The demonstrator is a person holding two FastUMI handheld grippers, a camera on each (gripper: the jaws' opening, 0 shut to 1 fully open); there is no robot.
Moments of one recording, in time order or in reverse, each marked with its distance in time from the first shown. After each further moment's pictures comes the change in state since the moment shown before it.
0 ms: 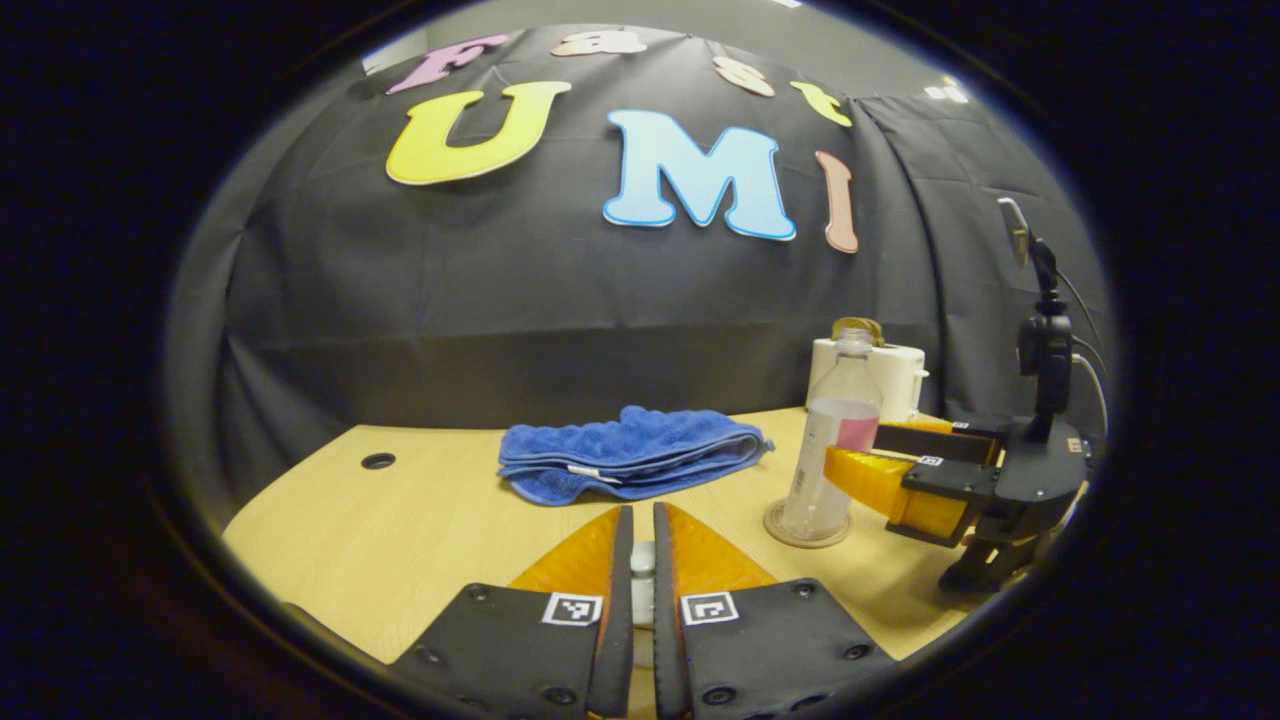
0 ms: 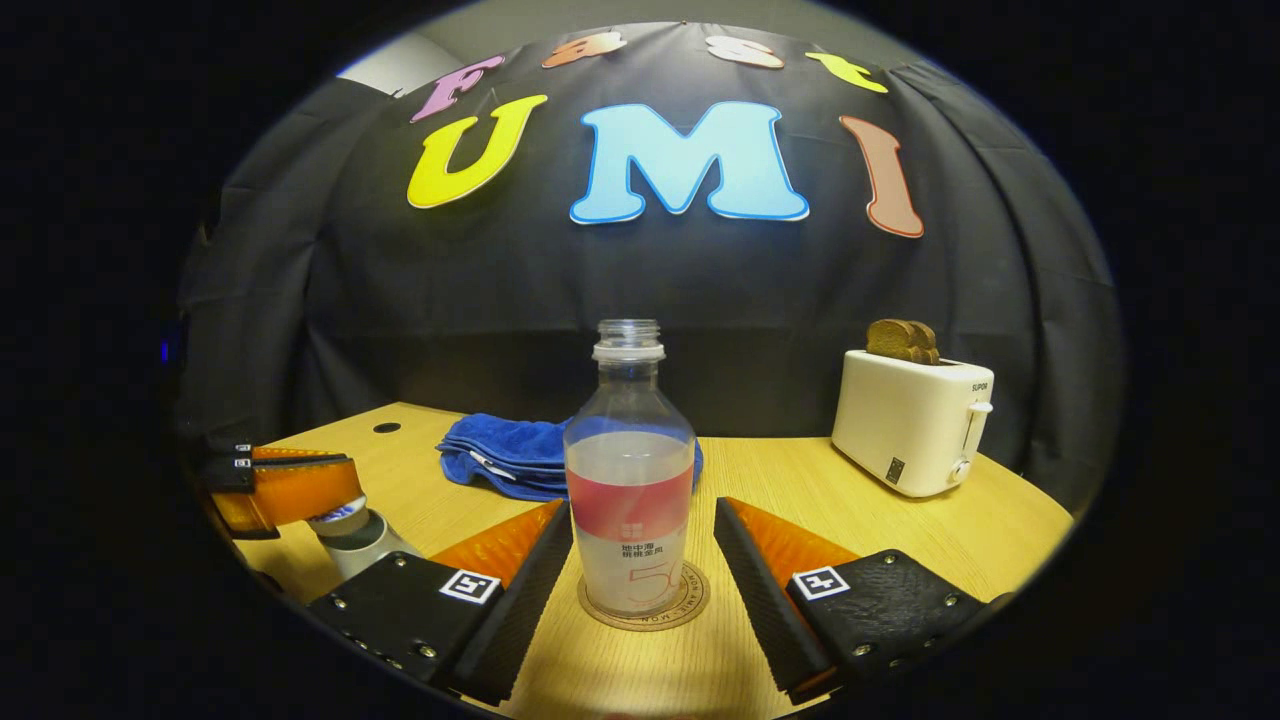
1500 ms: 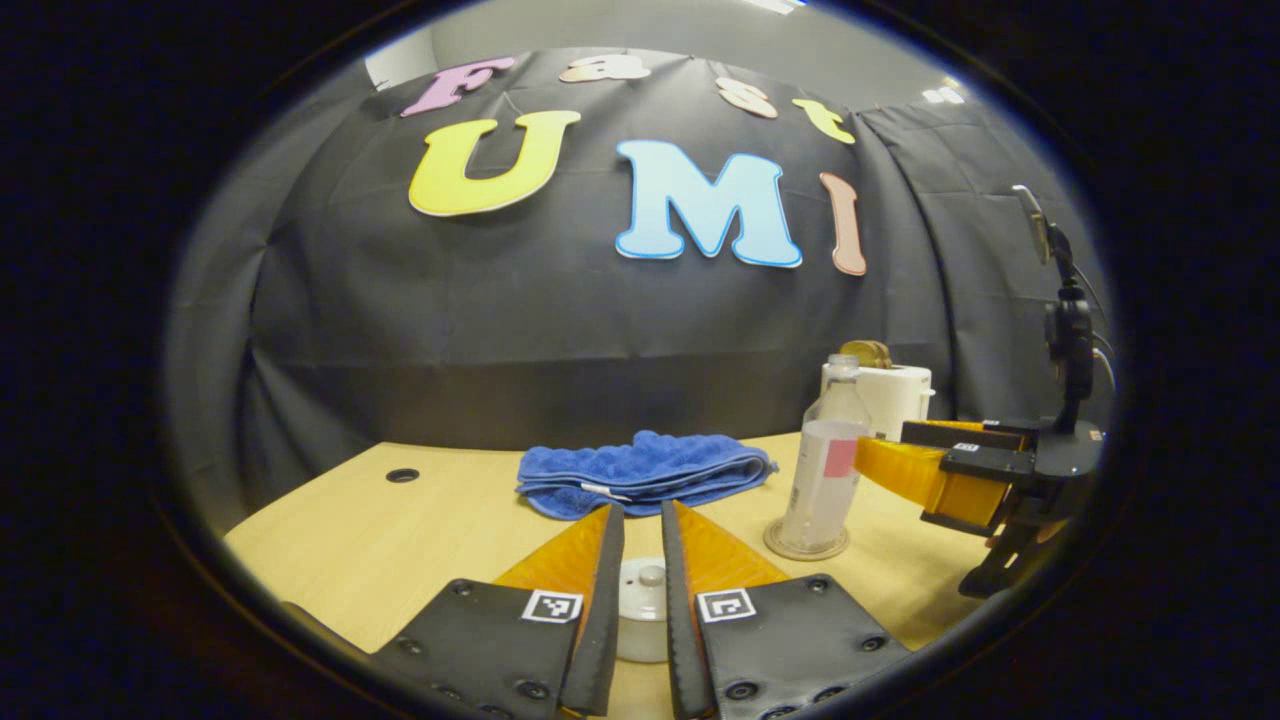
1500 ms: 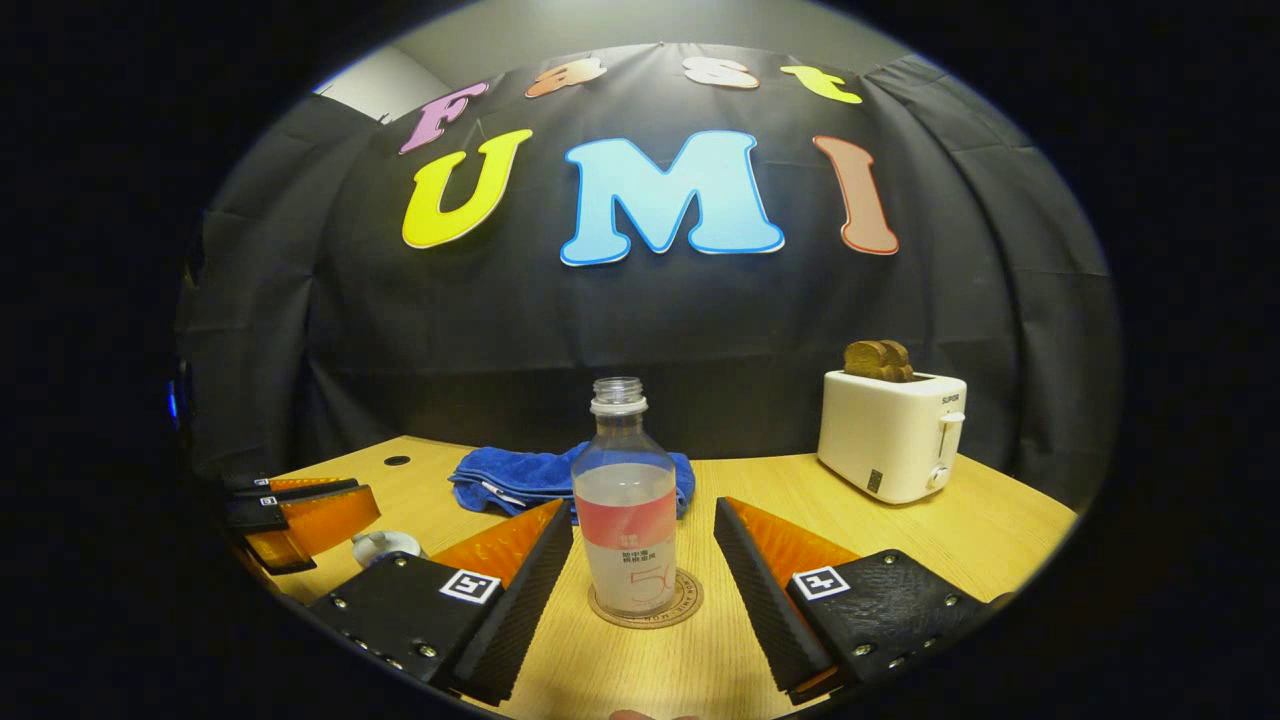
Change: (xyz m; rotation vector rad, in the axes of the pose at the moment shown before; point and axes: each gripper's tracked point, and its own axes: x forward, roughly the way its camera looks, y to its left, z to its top) left arm -0.029 -0.005 0.018 0.001 -0.096 0.059; right arm -0.041 -0.004 0.023 0.048 -0.087 -0.023
